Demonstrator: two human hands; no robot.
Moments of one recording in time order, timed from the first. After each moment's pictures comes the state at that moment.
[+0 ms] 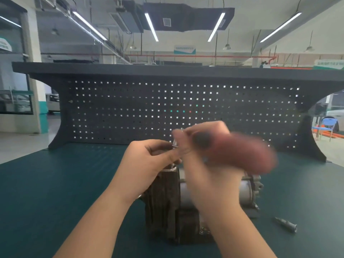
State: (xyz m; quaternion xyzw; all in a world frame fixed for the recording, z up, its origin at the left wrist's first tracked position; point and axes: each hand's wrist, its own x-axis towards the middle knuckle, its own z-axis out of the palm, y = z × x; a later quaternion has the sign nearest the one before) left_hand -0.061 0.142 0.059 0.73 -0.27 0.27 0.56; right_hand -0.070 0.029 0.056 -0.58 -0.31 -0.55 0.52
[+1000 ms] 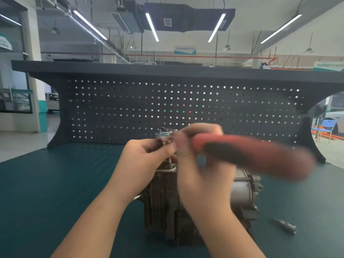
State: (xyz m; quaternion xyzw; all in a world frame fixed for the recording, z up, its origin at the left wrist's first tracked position) left_hand -0.047 0.148 0.055 0.71 -0.23 0.24 0.62; right_hand -0.065 0.035 0.048 -0.57 -0.33 -0.58 0.49
